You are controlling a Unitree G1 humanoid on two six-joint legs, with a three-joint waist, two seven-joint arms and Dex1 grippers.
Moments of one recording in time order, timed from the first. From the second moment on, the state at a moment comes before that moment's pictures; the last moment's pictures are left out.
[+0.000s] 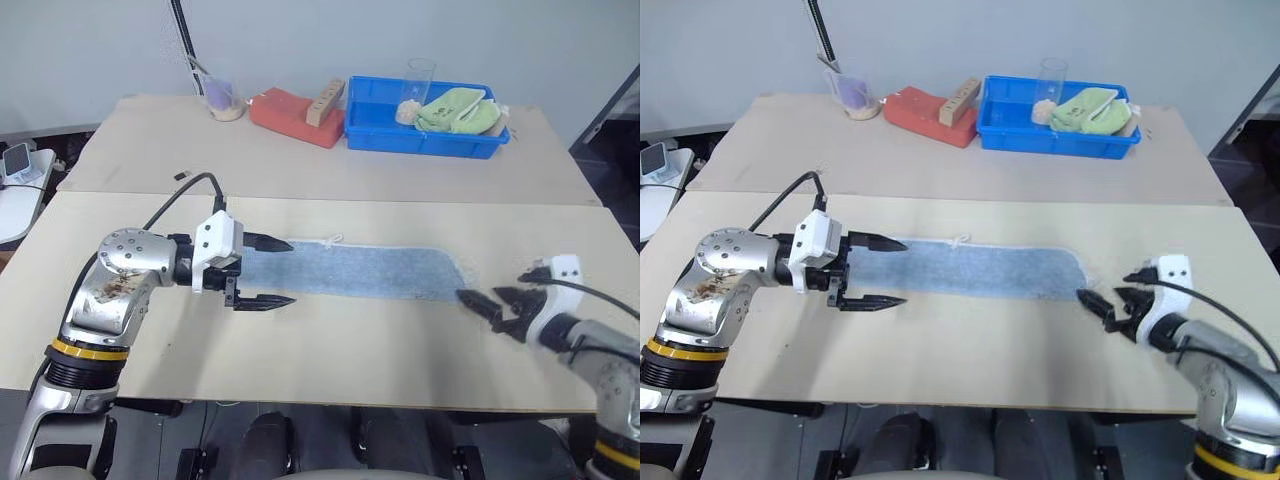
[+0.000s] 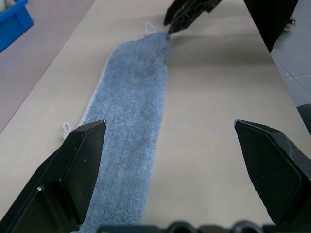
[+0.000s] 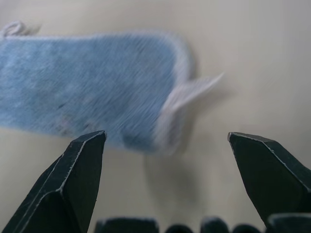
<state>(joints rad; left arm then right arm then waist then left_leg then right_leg) -0.45 0.73 -0.06 -0.13 -0.39 0.27 -1.32 -0.04 -0.45 -0.49 -0.44 0.46 1.12 0.53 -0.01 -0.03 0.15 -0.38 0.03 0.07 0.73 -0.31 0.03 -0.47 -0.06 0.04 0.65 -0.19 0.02</state>
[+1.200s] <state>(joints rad) -0.37 0.73 -0.05 -0.18 -0.43 0.27 -1.25 -0.14 -0.93 -0.38 -0.07 0.46 0.85 0.77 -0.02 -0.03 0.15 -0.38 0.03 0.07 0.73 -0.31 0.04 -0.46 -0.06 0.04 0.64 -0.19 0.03</state>
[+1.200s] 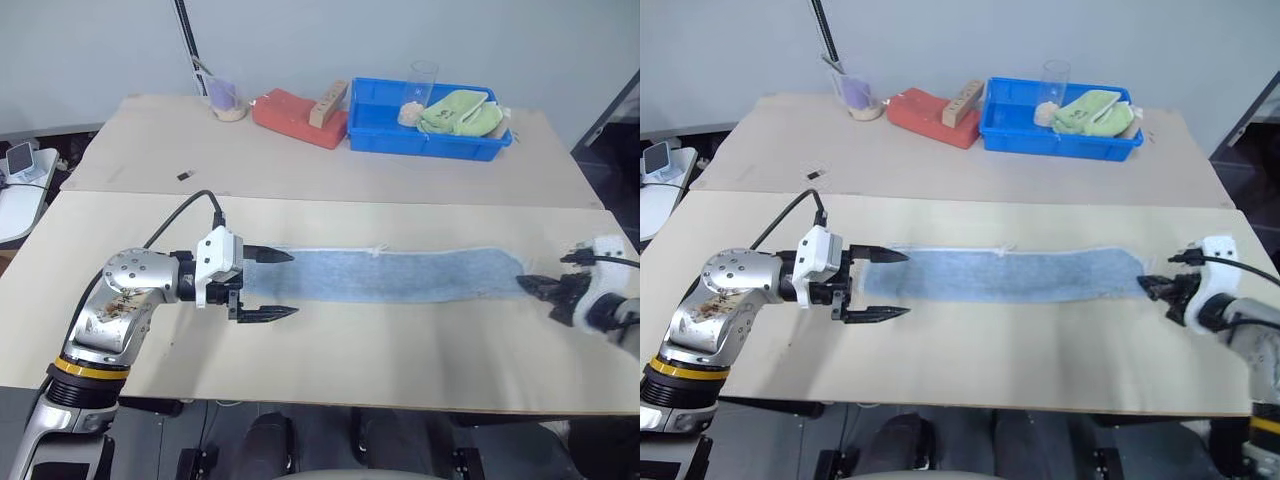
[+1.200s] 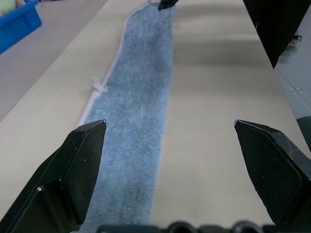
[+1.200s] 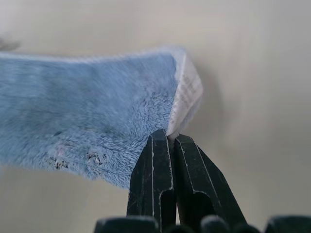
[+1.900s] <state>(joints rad) -0.31 0.76 0.00 -0.29 -0.48 0.39 -1.15 -0.45 -0.67 0.19 -0.35 0.44 0.94 0.72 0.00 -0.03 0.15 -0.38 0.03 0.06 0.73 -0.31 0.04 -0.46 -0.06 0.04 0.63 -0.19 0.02</state>
